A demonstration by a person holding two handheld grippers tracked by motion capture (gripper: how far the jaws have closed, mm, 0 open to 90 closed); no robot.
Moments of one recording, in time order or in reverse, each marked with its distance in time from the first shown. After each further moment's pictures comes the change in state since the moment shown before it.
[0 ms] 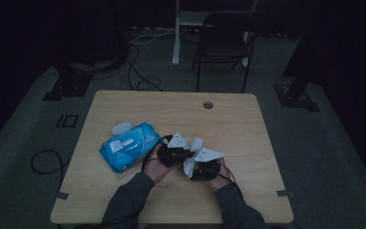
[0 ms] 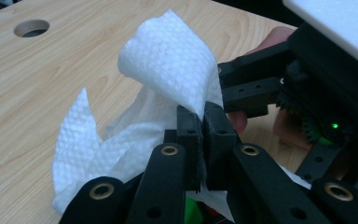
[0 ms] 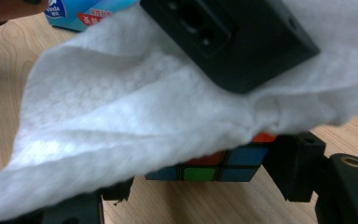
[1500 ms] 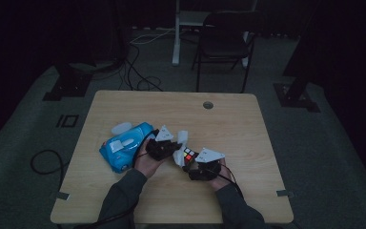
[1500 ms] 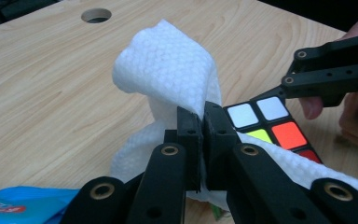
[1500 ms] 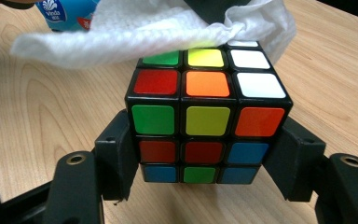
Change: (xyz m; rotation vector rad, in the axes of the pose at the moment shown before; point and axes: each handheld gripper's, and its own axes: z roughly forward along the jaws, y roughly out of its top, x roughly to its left) left arm 0.032 -0.016 -0.018 -0.010 0.121 -0.082; right arm 0.001 0.001 -0.003 -0.019 -0.013 -0.016
